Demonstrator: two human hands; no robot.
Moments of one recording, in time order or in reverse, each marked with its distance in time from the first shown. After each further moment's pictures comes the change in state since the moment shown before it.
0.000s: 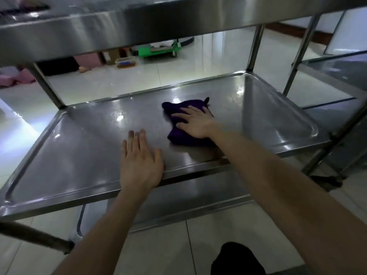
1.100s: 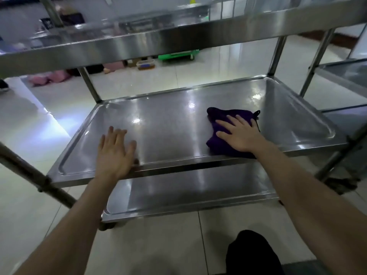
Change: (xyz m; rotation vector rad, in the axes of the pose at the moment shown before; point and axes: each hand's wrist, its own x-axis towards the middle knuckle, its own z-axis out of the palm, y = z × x) left_hand -0.028 -0.132 -0.052 0.096 0.145 -0.055; right_hand -0.120 0.023 0.020 0.003 0.102 0.164
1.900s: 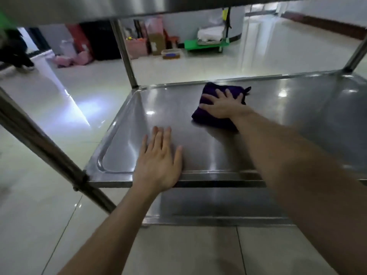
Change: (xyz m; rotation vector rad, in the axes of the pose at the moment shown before) left_hand 0.003 -0.050 0.021 -0.008 -0.164 0.088; right_hand 0.203 -0.215 0.015 -0.073 -0.123 -0.036
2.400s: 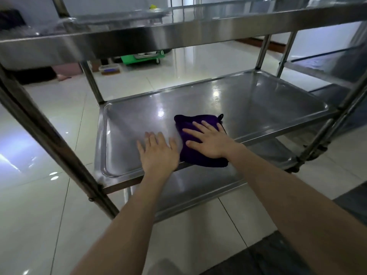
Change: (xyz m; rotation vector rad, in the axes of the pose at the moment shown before) left_hand -0.005 0.011 -0.012 -0.123 -0.028 0.043; right_hand -0.223 -0.046 0.063 0.049 0.069 0.060
